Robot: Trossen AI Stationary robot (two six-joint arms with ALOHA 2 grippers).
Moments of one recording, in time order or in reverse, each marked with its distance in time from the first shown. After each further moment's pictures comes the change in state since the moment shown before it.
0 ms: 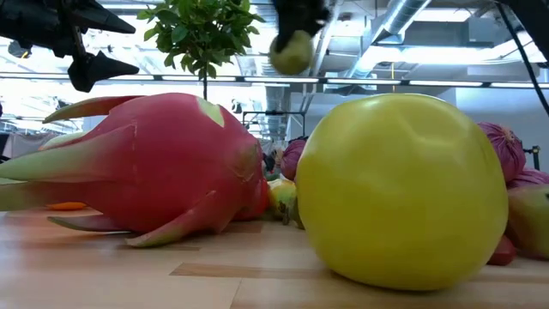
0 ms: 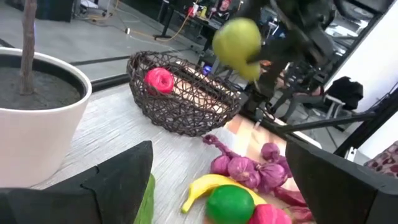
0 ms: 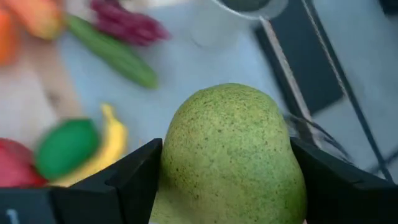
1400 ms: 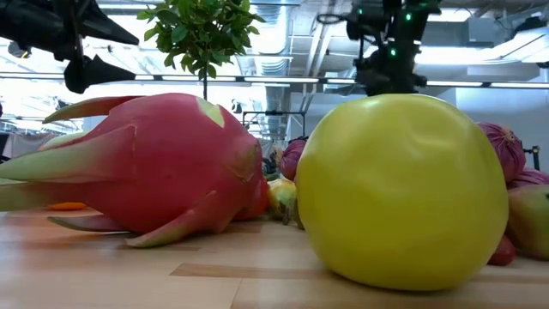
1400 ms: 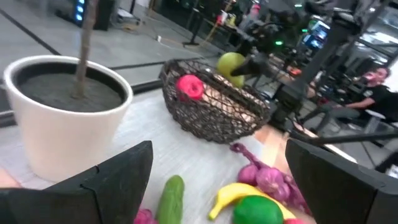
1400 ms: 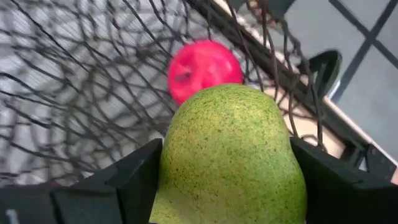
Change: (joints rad) left arm 0.000 0.000 0.015 -0.054 -0.118 -0.016; right arm -0.389 -0.619 -1.128 0.492 -0.039 0.107
